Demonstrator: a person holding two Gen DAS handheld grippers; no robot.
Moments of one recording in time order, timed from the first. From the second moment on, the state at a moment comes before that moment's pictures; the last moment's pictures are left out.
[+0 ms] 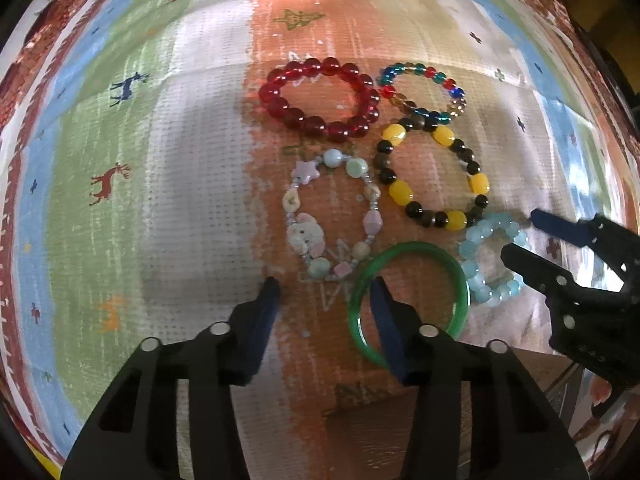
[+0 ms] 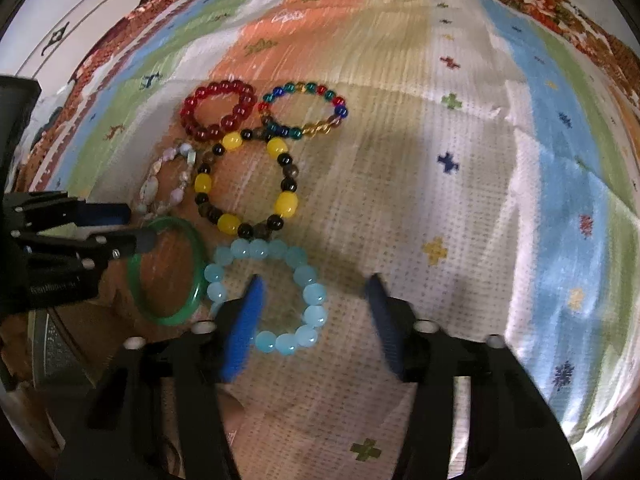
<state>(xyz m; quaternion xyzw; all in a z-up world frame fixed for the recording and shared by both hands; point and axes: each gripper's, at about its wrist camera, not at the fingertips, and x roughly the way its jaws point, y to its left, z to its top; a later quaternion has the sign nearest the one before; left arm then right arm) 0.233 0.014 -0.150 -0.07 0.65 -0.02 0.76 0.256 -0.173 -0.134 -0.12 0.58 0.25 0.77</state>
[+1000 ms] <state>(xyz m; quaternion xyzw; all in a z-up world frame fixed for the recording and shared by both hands) 0.207 0.048 -0.107 -0.09 0.60 -0.02 0.79 0.245 -0.174 -0.103 -0.12 0.54 0.27 0.79</state>
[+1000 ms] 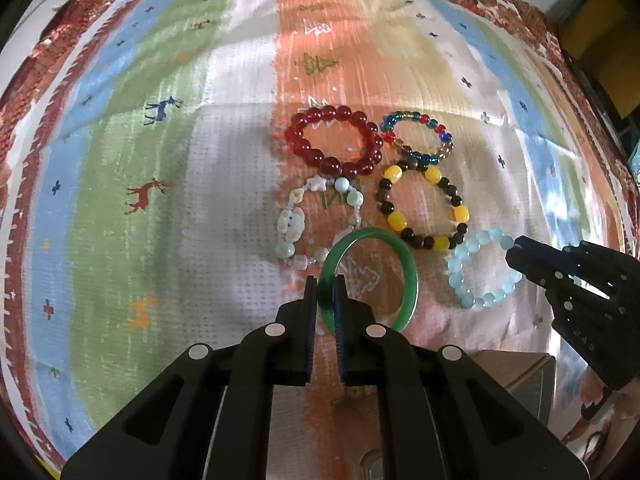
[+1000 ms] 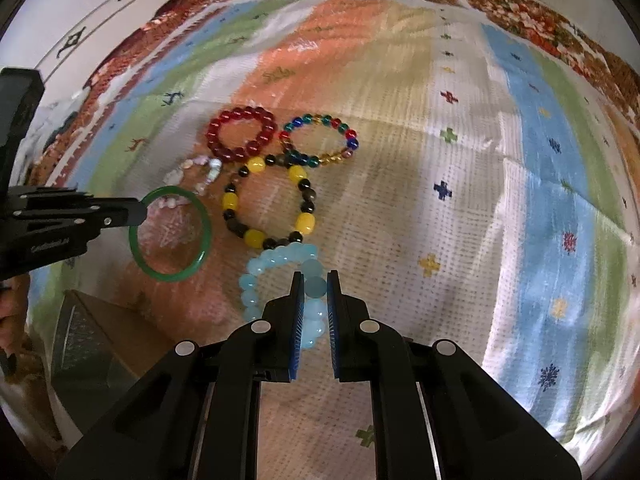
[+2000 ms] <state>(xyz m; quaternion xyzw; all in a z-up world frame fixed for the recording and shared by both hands) 0.181 0.030 -0.061 -0.11 0.53 -0.03 0.84 0.206 -0.181 -0.038 -0.11 0.46 0.28 0.84</state>
